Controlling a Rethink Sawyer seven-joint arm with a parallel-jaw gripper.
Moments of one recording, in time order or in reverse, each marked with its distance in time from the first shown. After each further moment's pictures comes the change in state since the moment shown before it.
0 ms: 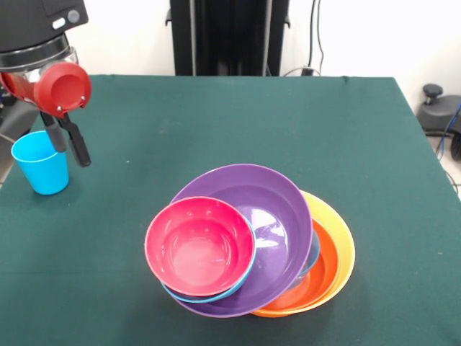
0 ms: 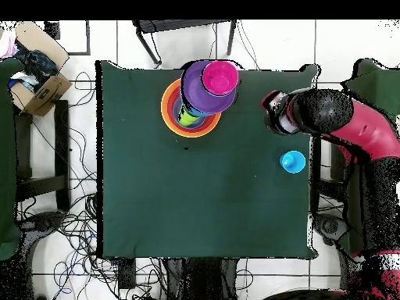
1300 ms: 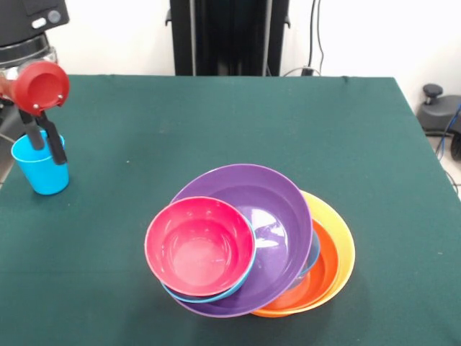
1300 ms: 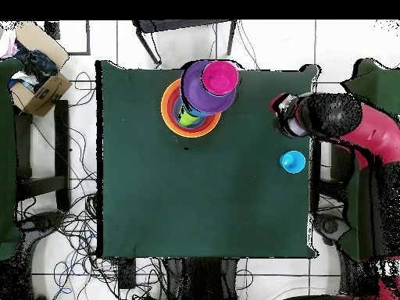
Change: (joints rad) arm -0.033 -0.009 0.007 -0.001 -0.040 -0.010 0.000
